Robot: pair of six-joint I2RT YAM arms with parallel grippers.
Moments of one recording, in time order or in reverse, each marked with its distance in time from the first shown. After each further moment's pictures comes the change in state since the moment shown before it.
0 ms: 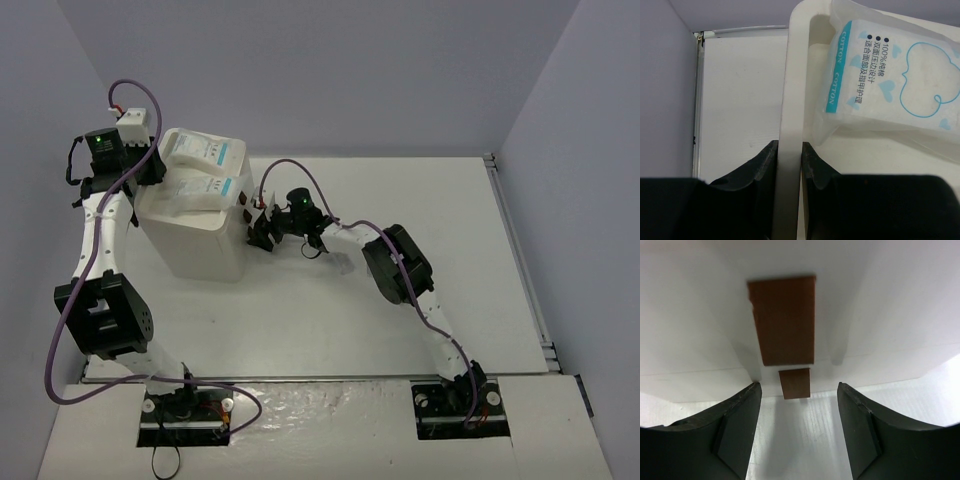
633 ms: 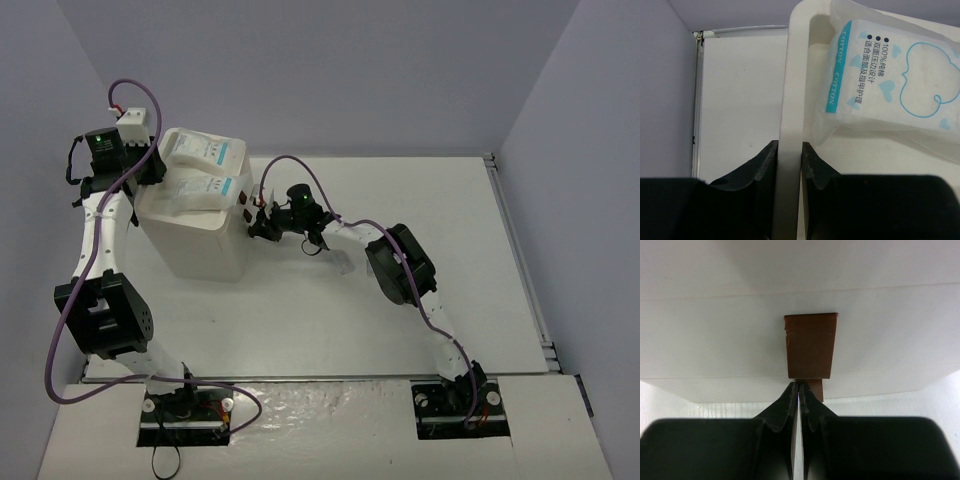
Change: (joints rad) left arm 0.000 0.003 0.004 -0.003 0.000 -0.002; right arm -0.001 -0.029 0.004 -0.029 -0.046 -0.017
